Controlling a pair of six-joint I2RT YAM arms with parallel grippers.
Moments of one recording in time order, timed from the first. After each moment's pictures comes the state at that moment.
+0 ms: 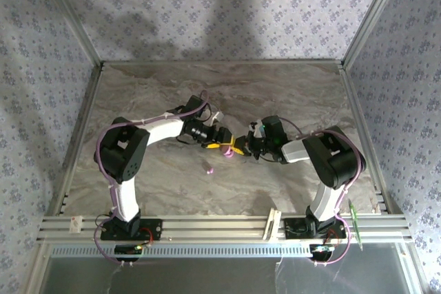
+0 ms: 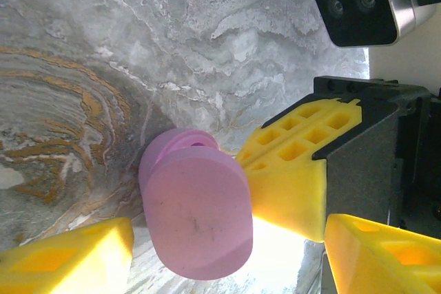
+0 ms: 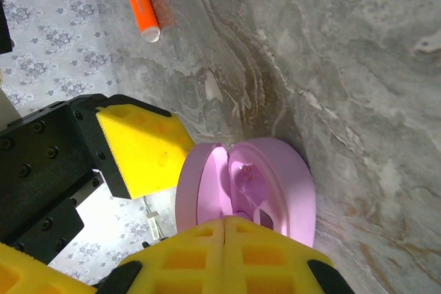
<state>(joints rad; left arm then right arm) -0.58 1.89 1.15 -0.33 0.72 -0.49 0.45 1.77 0.62 0.49 -0.75 1.09</state>
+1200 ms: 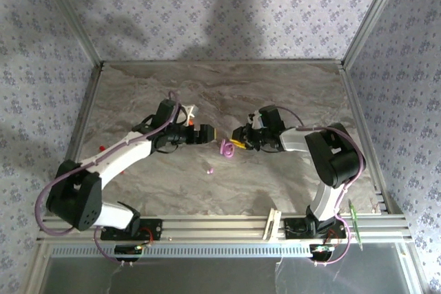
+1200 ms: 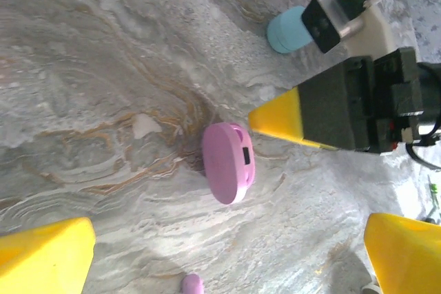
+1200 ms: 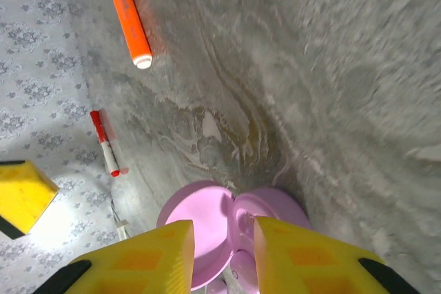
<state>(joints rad) -0.53 1.36 0.86 -0.29 0.39 -0.52 0.41 1.77 0.81 0.17 -0.71 0.89</state>
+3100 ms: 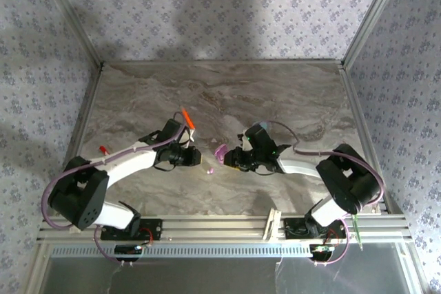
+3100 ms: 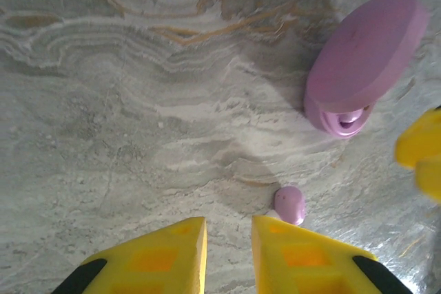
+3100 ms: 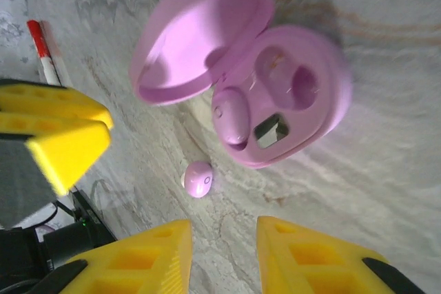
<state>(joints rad) -0.59 1.38 0.70 -0.36 0.31 -0.49 0.71 1.54 0.62 0.10 -0.49 0.91</state>
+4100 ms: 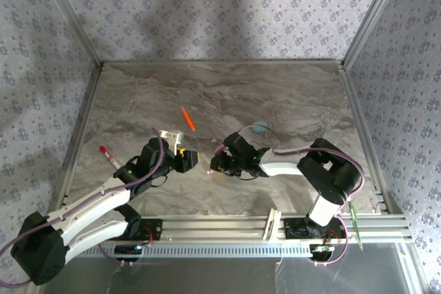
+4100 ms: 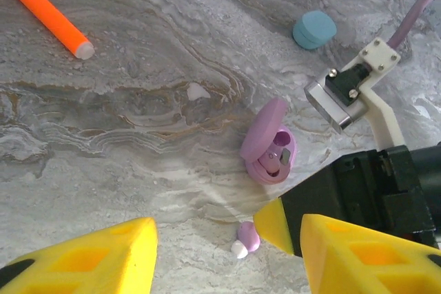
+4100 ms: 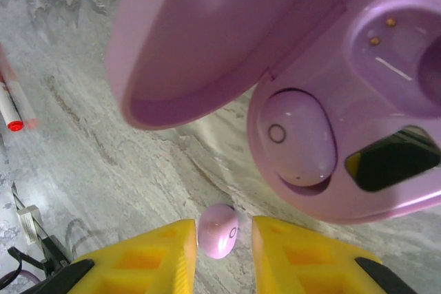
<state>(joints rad) -0.69 0.88 0.42 -0.11 0.06 -0.53 0.88 1.69 0.73 0.12 -0.27 1.08</state>
